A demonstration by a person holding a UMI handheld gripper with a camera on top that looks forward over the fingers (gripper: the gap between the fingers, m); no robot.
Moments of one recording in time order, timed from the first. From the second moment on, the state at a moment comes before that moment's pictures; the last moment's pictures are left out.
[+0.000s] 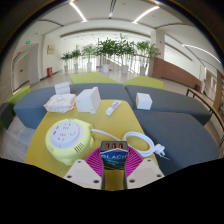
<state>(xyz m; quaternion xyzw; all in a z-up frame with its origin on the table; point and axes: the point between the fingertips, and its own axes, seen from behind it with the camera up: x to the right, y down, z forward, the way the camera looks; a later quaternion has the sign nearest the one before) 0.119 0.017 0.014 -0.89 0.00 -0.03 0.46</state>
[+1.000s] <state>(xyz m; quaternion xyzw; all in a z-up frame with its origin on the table) 0.098 -0.114 0.104 -0.89 -0.03 0.02 0.45</state>
